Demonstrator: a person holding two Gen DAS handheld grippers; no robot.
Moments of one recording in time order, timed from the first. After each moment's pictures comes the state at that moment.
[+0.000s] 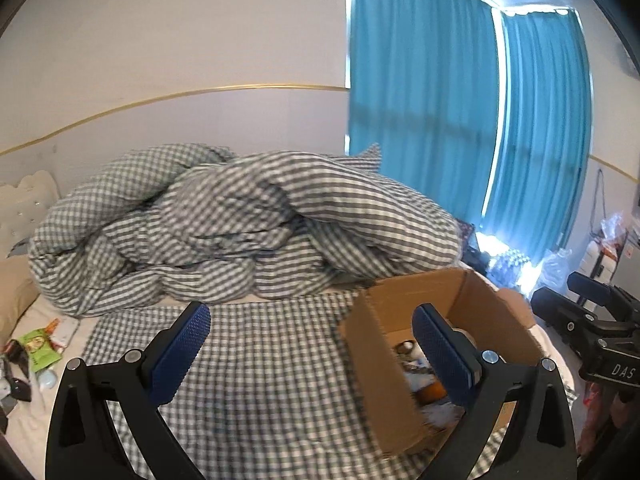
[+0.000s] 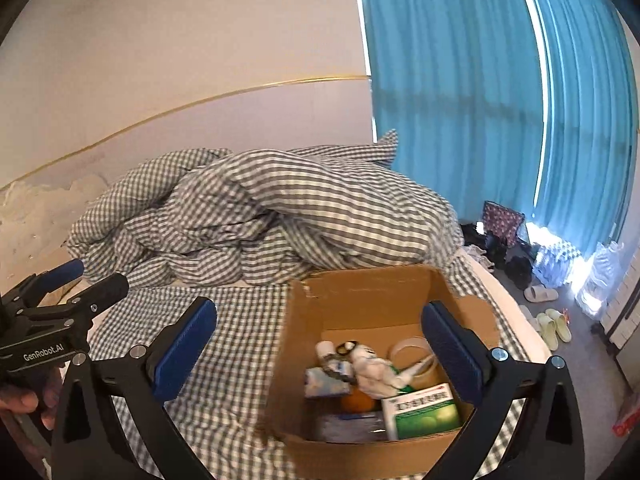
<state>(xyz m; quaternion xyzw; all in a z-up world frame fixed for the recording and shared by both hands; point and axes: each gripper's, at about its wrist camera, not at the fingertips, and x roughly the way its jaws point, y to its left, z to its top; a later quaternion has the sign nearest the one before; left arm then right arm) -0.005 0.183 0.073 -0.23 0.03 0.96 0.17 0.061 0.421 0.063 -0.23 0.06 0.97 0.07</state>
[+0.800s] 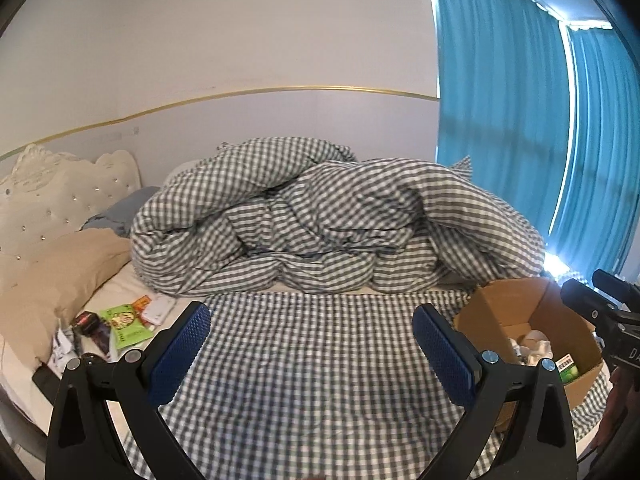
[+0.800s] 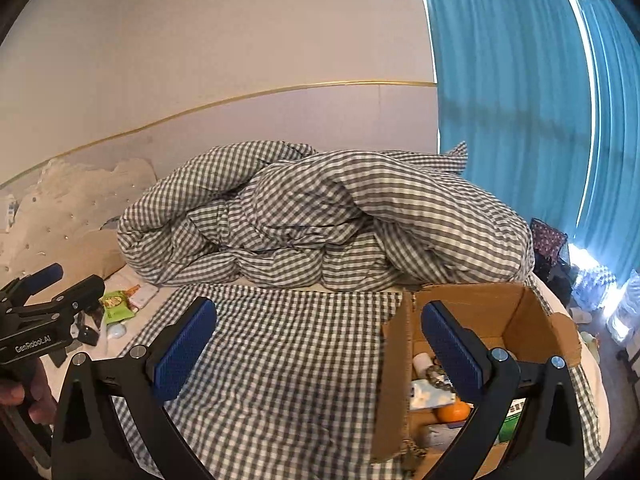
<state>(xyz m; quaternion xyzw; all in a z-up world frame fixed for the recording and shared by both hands) 0.006 0.024 0.088 -0.24 0.02 0.97 0.04 0.031 0.289 0.080 -0.23 0.04 0.97 0.00</state>
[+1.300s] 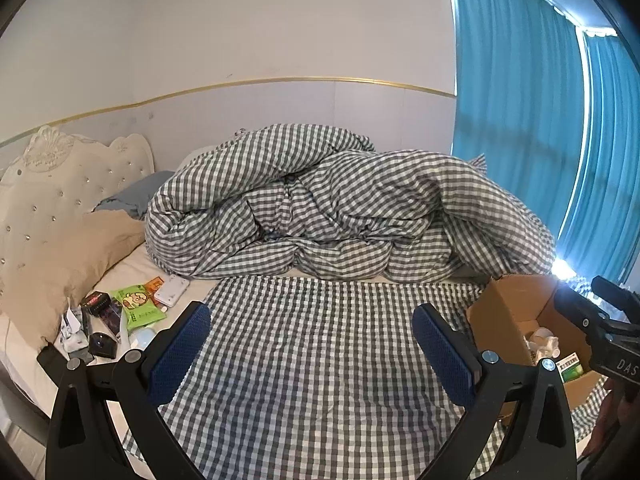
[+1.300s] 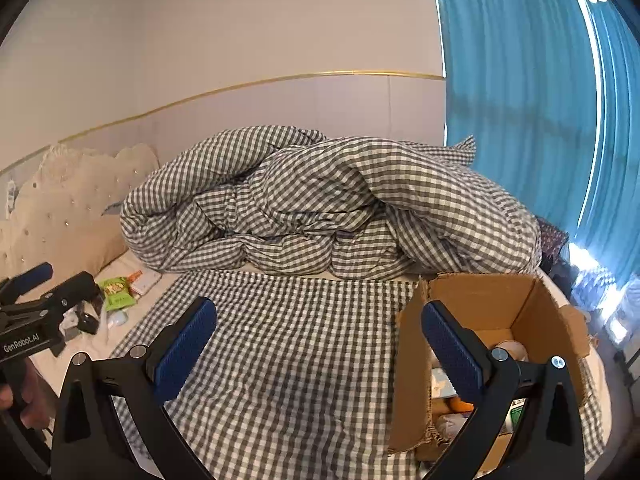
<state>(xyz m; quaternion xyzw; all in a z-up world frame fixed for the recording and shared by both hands) 0.013 0.005 0.076 -0.26 0.00 0.97 0.02 0.026 0.261 0.065 -0.25 0.02 0.97 0.00</state>
